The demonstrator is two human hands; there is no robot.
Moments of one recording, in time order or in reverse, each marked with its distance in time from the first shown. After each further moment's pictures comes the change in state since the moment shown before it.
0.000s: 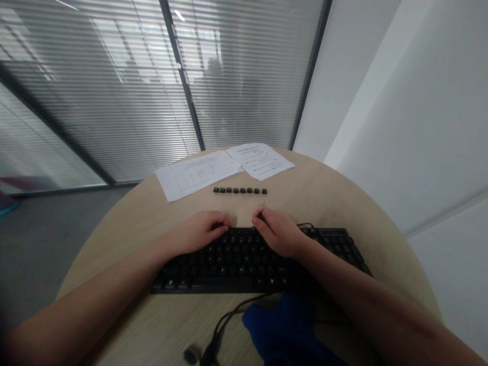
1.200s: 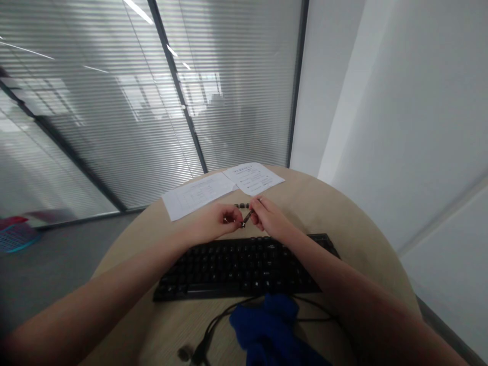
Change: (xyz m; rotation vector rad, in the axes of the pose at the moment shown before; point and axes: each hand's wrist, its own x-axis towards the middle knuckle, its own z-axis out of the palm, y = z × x) left_hand 0.043 0.061 -0.023 -0.251 0.116 0.086; right_hand 0.027 -0.002 -0.023 0.630 0.175 0.253
